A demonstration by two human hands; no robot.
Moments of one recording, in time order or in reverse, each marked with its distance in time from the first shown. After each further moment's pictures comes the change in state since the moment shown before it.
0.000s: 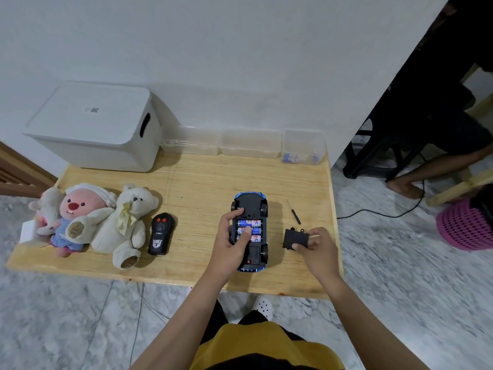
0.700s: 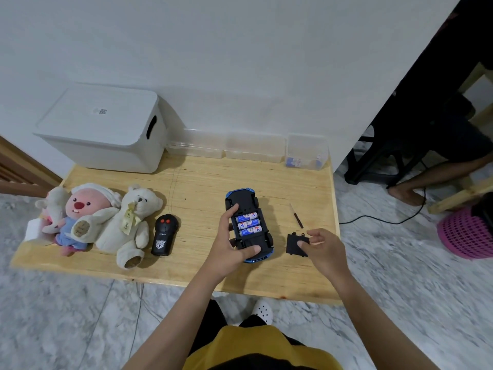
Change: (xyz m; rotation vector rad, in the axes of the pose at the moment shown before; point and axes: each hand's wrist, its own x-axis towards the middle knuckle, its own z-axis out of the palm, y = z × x) left_hand 0.004 0.003 -0.019 0.087 -0.128 0.006; right_hand 0.009 -0.013 -0.014 -0.145 -0.031 -0.063
